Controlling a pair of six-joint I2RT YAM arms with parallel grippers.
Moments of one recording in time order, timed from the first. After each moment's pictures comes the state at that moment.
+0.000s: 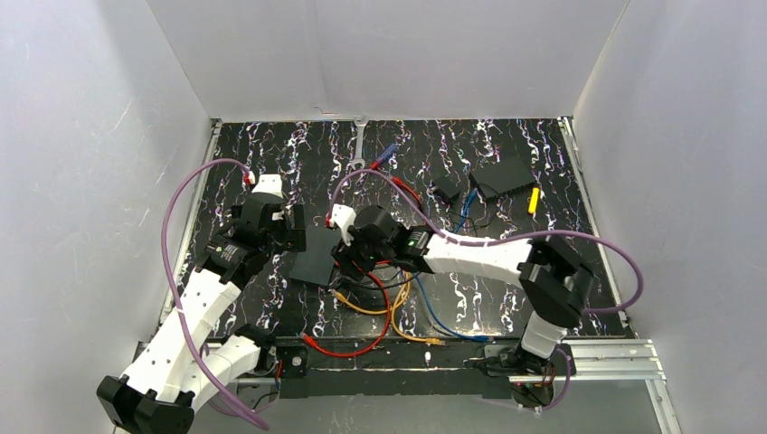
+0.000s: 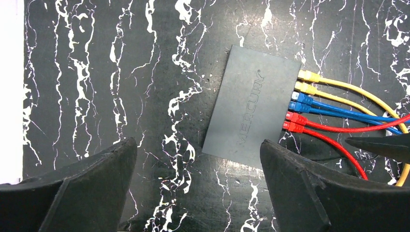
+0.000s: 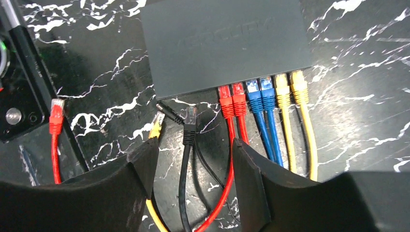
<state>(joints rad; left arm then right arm) -0.42 0.87 0.93 -0.85 -0.38 -0.27 1.12 1.68 1.14 -0.11 -0.13 0.02</state>
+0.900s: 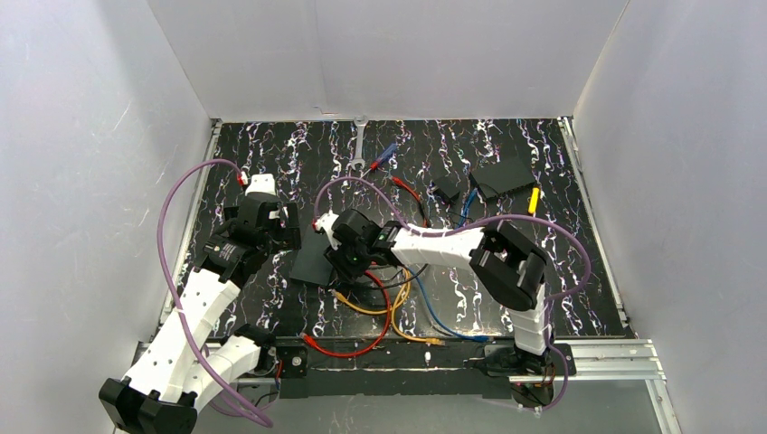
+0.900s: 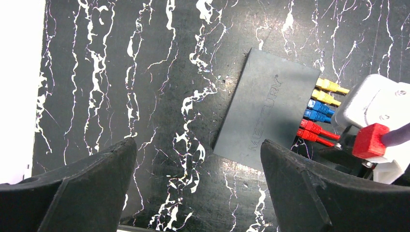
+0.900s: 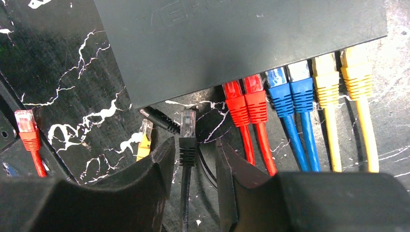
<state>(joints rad) -0.38 0.87 0.93 -0.86 -0.42 -0.29 1.11 1.96 1.35 -0.29 -0.15 0.15</state>
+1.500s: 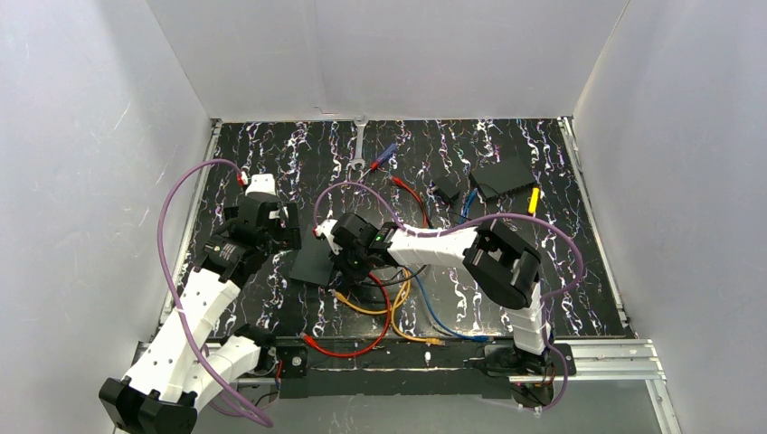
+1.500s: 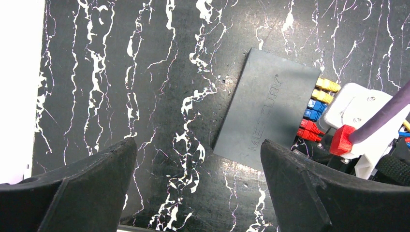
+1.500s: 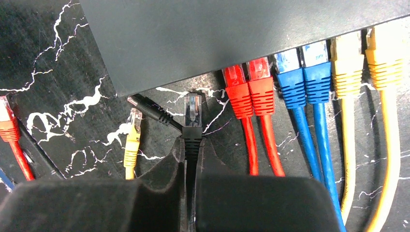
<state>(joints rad) -0.38 0.87 0.93 -0.86 -0.42 -0.29 1.11 2.00 1.37 -0.36 -0.16 0.13</state>
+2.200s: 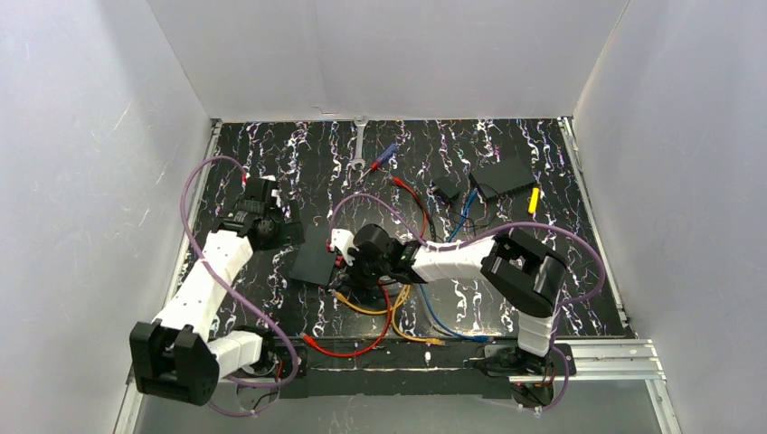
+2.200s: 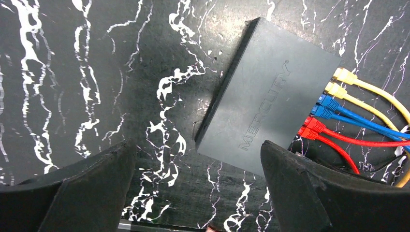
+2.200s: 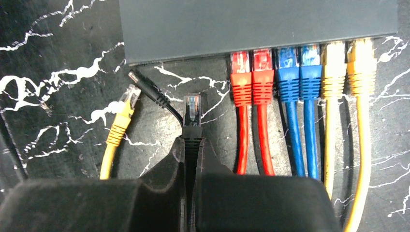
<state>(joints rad) -0.21 1.11 0.93 -0.84 -0.20 -0.33 1.11 1.85 1.07 0.01 -0.17 -0.06</state>
